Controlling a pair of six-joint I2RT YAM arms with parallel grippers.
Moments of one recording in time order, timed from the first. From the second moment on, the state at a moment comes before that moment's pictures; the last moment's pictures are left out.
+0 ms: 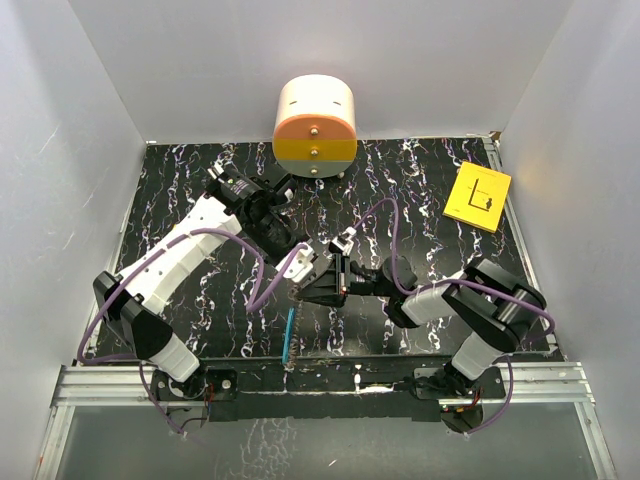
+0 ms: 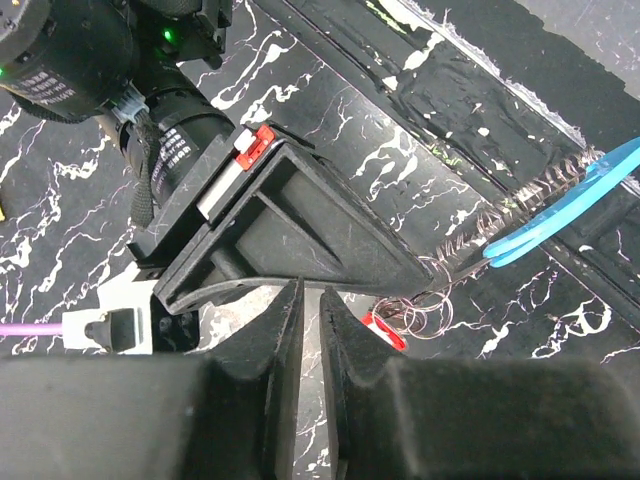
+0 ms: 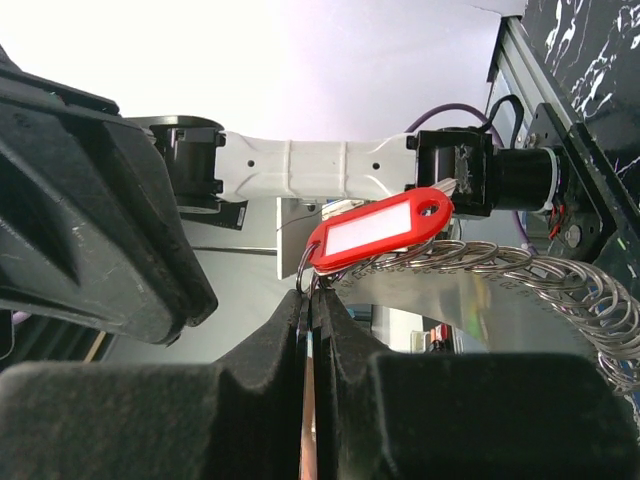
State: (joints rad) left arm -0.72 1.58 1.68 -1.50 0.85 1.73; right arm 0.78 1.61 0.41 1.41 -0.73 1.75
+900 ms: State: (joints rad) left arm -0.54 1.34 1.69 -0.87 0.80 0.39; right arm 0.79 1.65 0.51 1.42 -0.72 1.69
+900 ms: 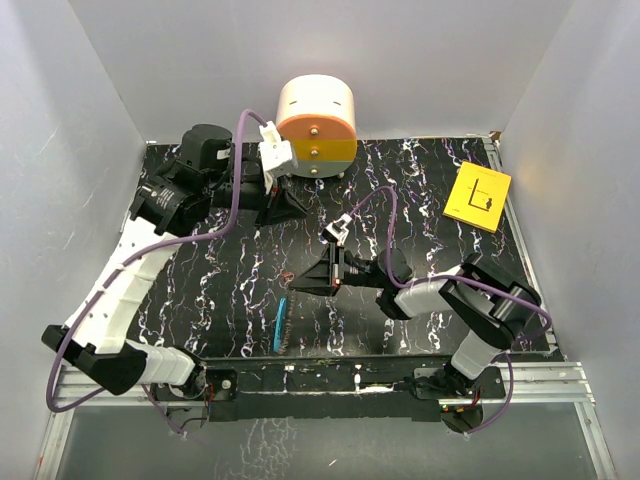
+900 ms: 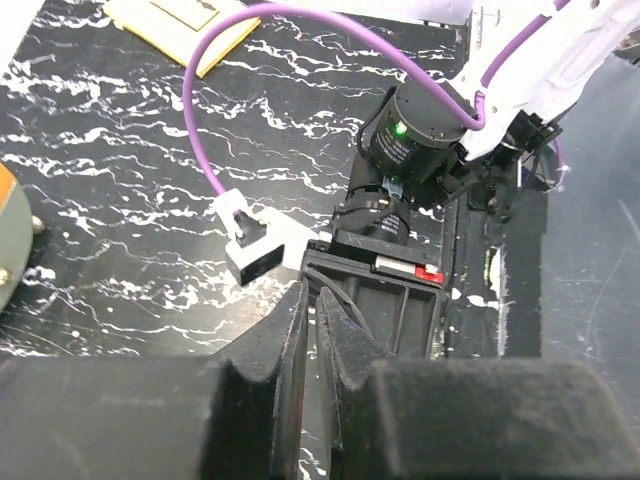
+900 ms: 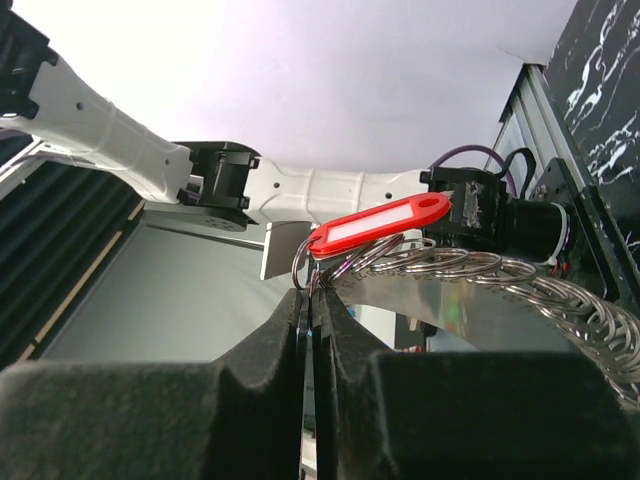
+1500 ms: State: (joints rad) left arm -0.49 1.24 1.54 -0.91 0.69 0.09; right arm 0.76 1.61 0.55 1.44 -0.65 1.51
